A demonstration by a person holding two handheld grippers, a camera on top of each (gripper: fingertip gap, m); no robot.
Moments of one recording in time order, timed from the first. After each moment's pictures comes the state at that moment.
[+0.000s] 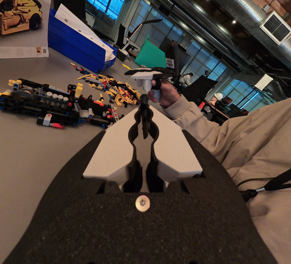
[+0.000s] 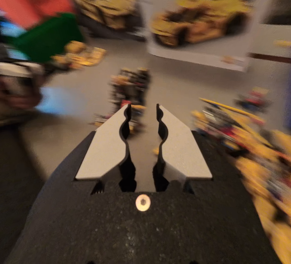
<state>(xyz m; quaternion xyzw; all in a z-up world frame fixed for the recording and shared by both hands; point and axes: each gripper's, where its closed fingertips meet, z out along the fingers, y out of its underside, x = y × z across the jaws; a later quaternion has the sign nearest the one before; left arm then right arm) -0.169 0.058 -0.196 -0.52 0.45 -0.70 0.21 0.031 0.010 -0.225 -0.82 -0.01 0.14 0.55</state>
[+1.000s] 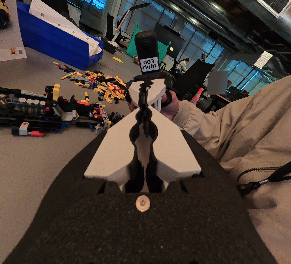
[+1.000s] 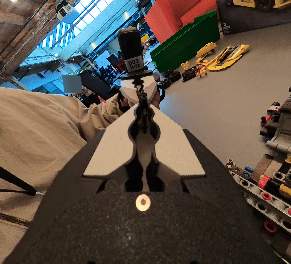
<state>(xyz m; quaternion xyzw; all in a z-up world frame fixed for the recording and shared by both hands) -0.167 0.027 -0.195 -0.48 0.50 -0.68 0.22 -0.169 0.031 -0.201 -0.70 -0.12 0.49 0.50</state>
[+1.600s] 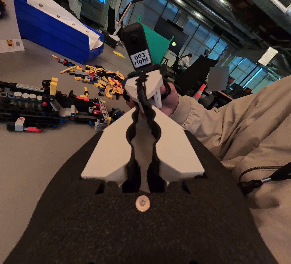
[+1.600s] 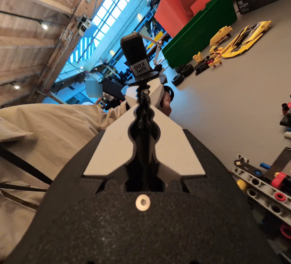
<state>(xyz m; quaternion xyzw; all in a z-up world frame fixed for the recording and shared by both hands) -0.162 0.021 -0.206 -0.50 0.51 -0.67 0.21 -0.164 0.031 -0.201 -0.68 -0.09 0.57 0.45</state>
